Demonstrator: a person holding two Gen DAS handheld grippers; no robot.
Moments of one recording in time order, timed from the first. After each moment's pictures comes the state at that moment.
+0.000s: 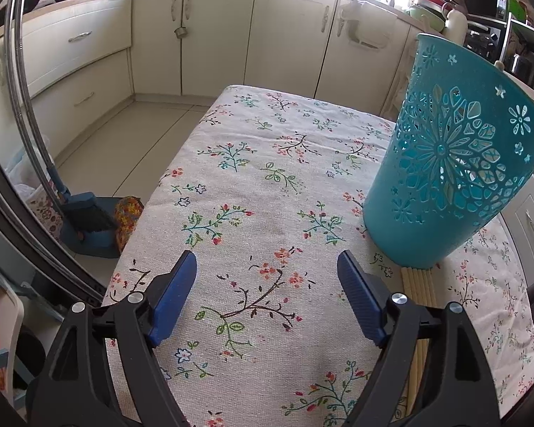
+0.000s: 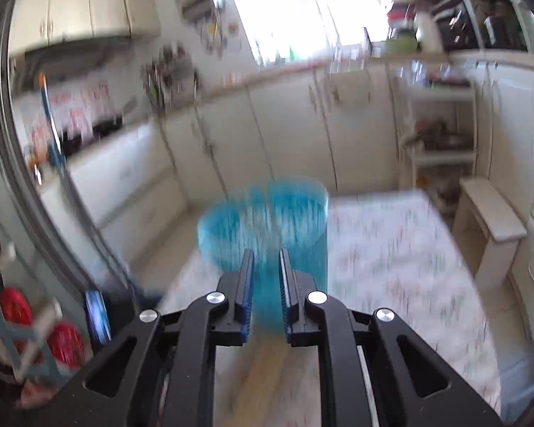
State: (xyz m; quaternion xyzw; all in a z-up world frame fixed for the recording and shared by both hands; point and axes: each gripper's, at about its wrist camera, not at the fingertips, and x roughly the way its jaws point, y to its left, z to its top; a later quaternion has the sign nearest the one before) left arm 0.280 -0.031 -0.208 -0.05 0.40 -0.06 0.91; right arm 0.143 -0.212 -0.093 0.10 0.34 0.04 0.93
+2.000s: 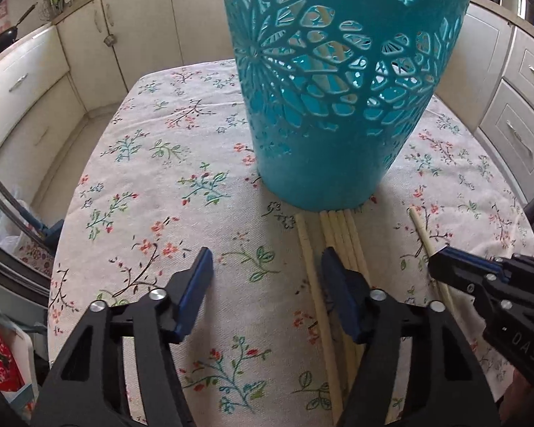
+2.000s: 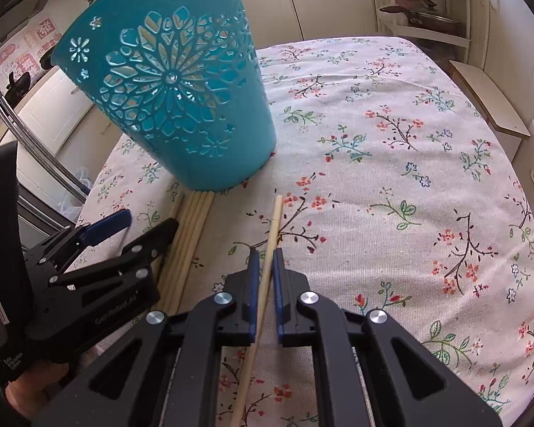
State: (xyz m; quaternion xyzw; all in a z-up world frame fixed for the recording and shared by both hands) left arm 0.271 -0.119 -0.215 0.08 0.45 -0.14 0.88; right arm 0.178 -0.249 -0.184 0.14 0.48 0.02 0.87
